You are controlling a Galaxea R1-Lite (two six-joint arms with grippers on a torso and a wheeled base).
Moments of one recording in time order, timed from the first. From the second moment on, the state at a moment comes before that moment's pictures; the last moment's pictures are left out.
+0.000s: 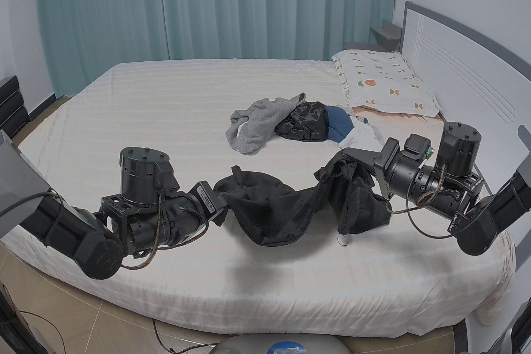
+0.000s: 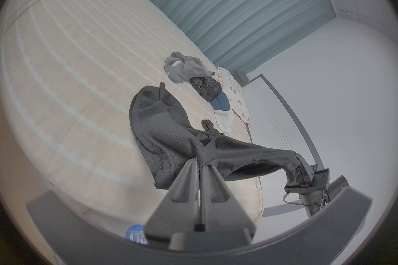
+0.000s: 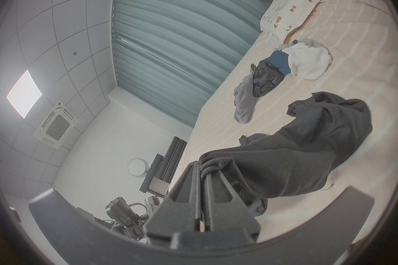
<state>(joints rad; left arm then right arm) -0.49 1.87 -0.70 -0.74 -0.07 -0.93 0.42 1.89 -0.69 -1.15 0.28 0.97</state>
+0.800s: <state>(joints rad) -0.48 1.86 -0.72 -0.74 -0.07 -1.01 0.42 1.89 -0.71 -1.14 0.17 0.94</state>
